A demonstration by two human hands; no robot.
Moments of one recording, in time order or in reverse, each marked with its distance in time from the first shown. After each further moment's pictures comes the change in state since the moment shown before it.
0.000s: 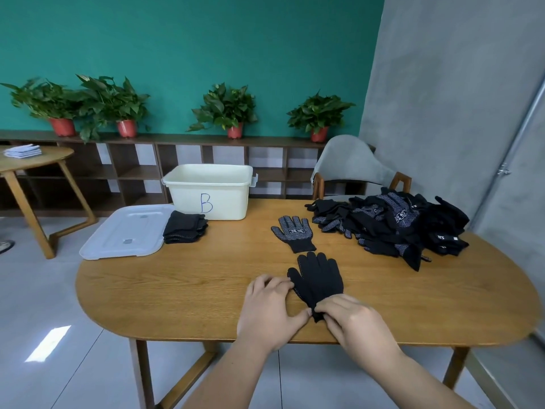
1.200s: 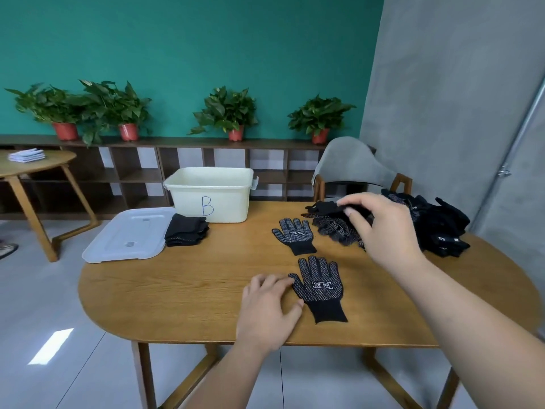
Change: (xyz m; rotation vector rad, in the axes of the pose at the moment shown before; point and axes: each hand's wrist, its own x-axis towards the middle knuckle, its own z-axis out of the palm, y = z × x) left_hand 0.002 -0.008 0.002 -0.083 0.102 0.003; right_hand 0.120 -0.007 -0.136 0.072 0.406 0.166
